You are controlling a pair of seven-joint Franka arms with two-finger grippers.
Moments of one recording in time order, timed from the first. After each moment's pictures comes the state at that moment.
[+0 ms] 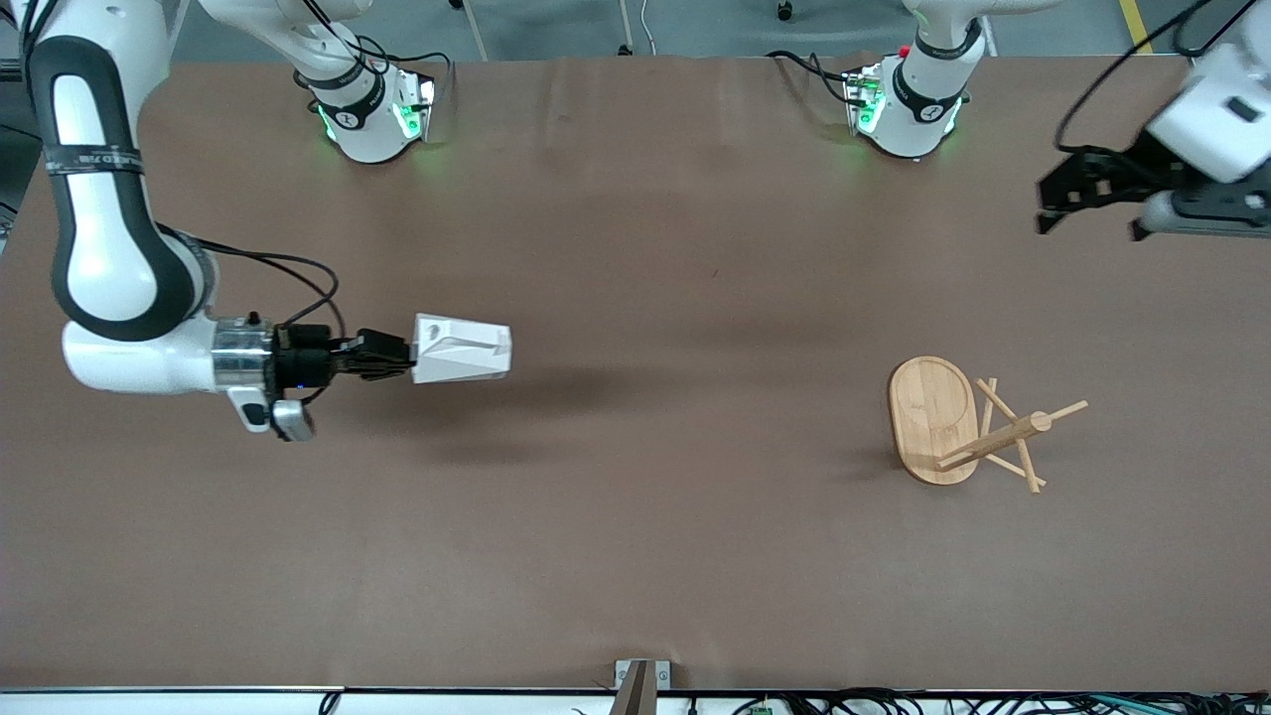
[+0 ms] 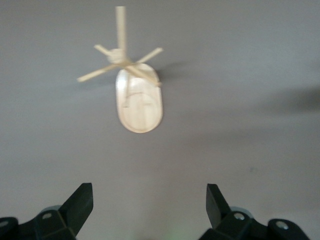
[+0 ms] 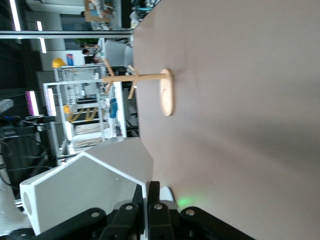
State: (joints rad) left arm -0.02 -0.06 -0.19 -1.58 -0.05 1.54 -0.05; right arm 0.13 0.35 -0.04 -1.84 1.31 1.71 -0.52
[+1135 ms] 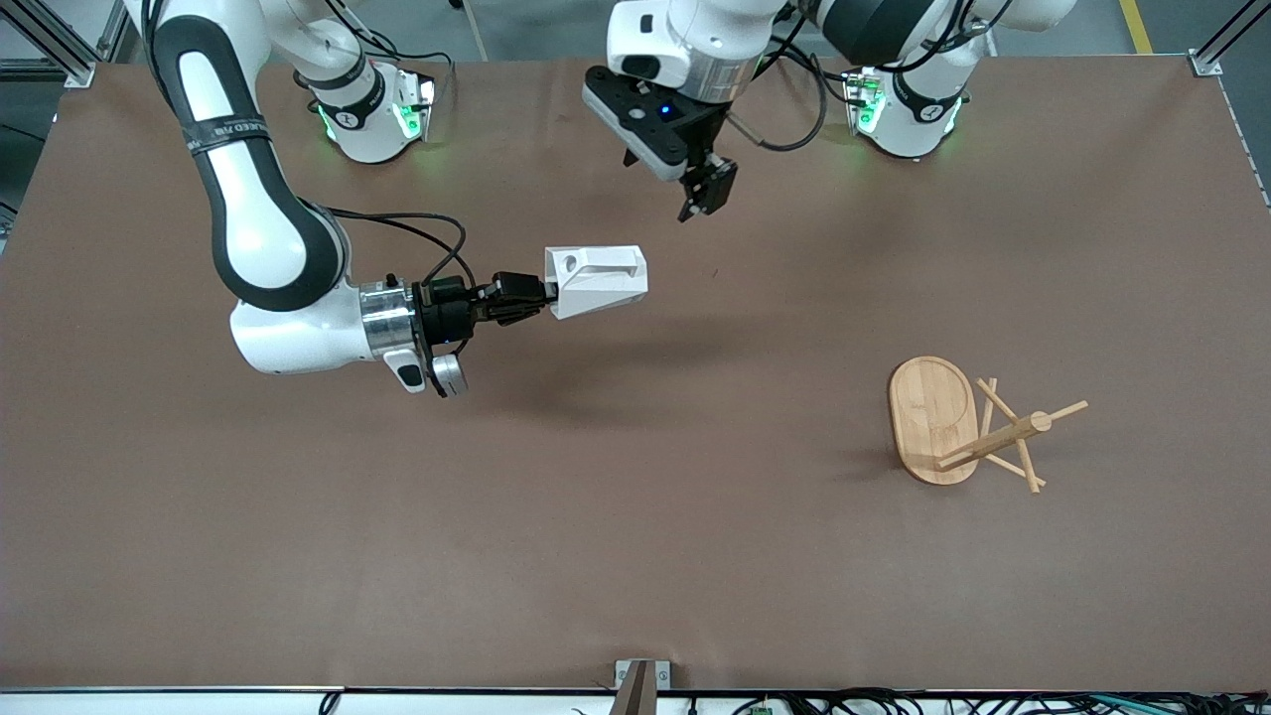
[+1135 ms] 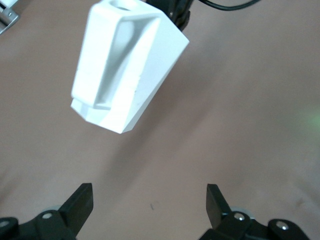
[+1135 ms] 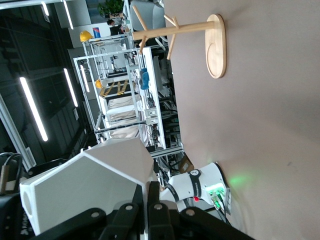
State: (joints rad) left arm -0.48 0.15 -0.37 -1.58 -0.06 1.94 0.09; right arm 0.35 0.35 -0.04 -1.84 1.49 1.71 -0.44
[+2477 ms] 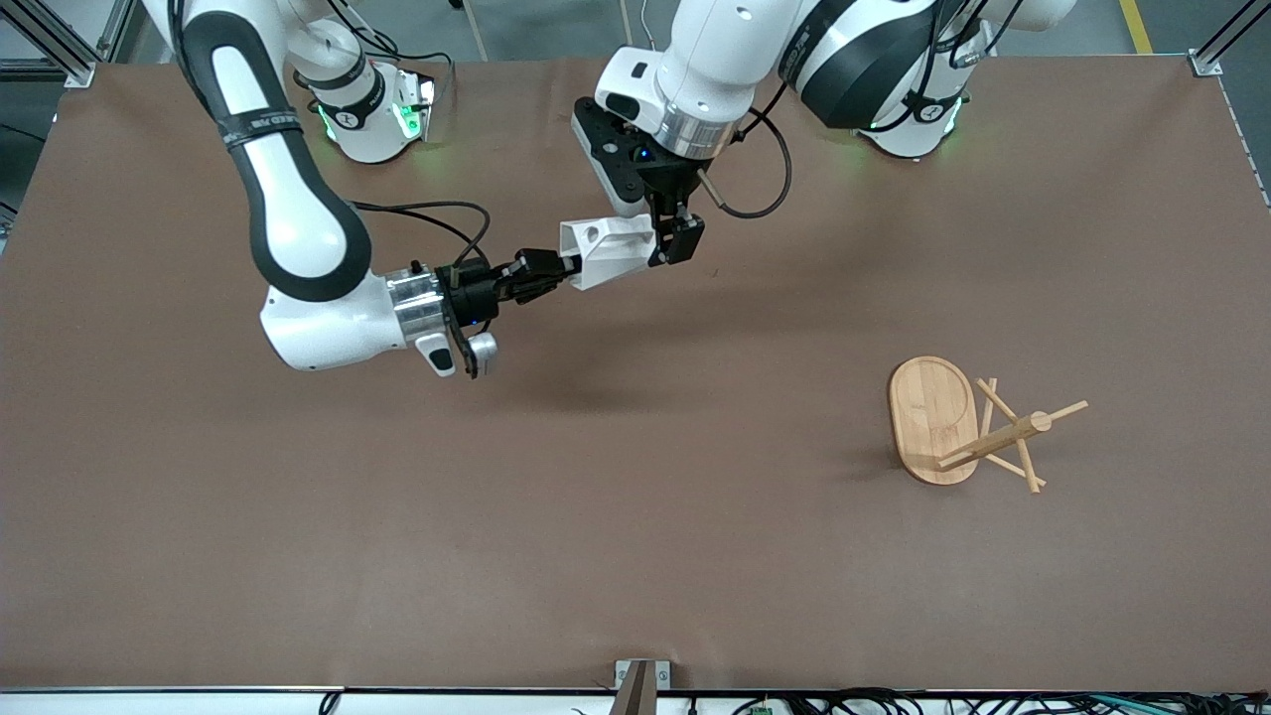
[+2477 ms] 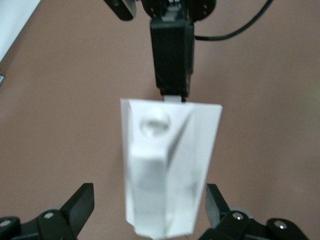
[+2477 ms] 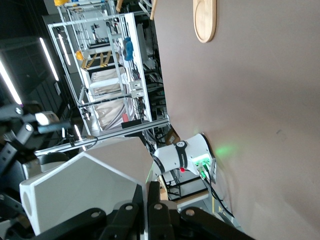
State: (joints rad) left arm -0.48 0.23 -0.37 -1.59 -0.06 2.10 0.34; right arm 0.41 0.35 -0.05 -1.84 1.39 1.66 -0.42
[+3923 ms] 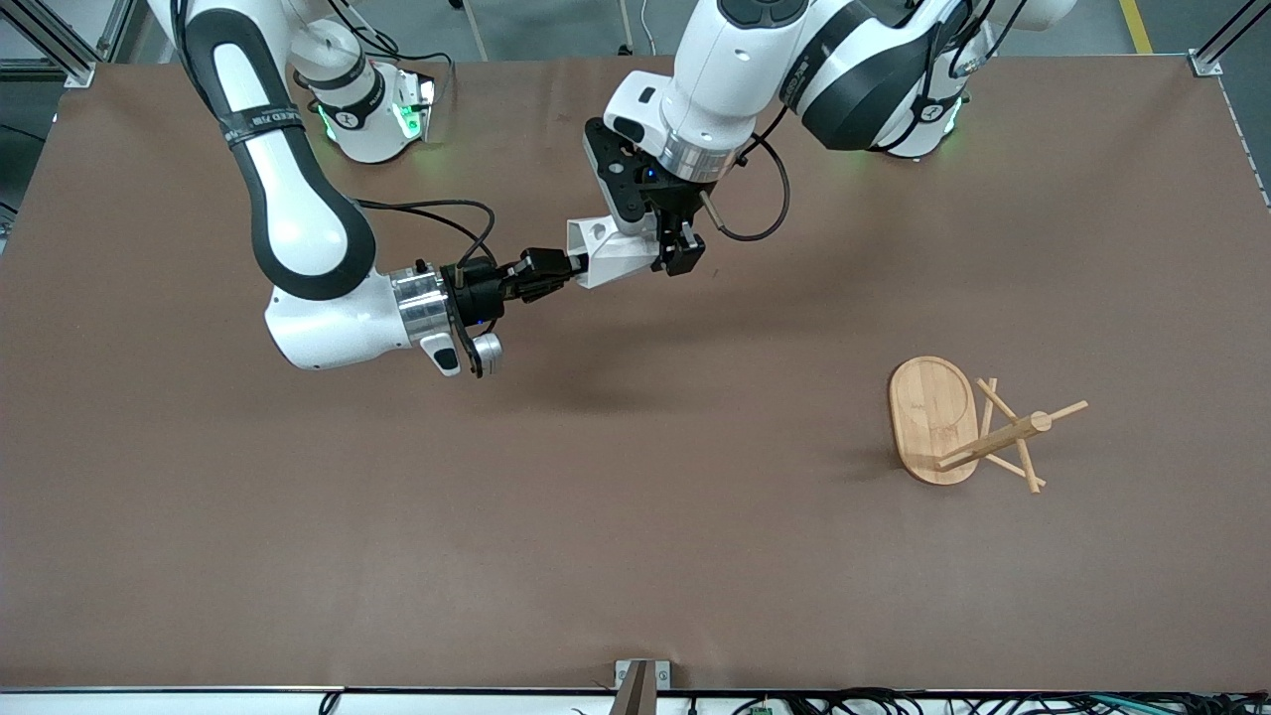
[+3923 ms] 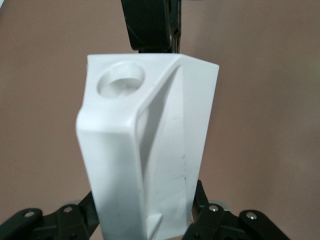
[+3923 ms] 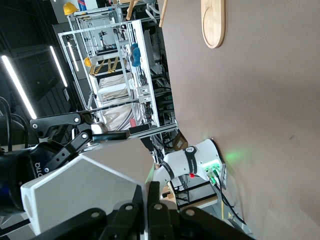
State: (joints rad) left arm -0.46 0.23 -0.37 -1.62 -0.06 2.06 0.42; right arm 0.42 0.36 -0.05 -1.82 1.44 1.67 -0.40
